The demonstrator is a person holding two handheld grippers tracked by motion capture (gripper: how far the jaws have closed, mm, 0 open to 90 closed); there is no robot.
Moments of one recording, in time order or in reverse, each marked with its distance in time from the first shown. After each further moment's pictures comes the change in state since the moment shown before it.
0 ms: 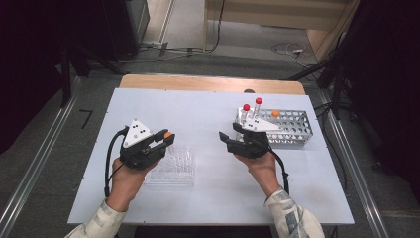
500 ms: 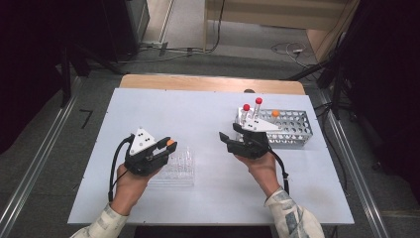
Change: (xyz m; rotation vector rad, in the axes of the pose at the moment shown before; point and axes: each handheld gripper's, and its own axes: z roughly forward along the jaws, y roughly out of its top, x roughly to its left) left arm -0.002 -0.024 0.014 0.031 -0.019 0.012; right arm -0.001 -0.002 0.001 0.006 -0.001 -0.004
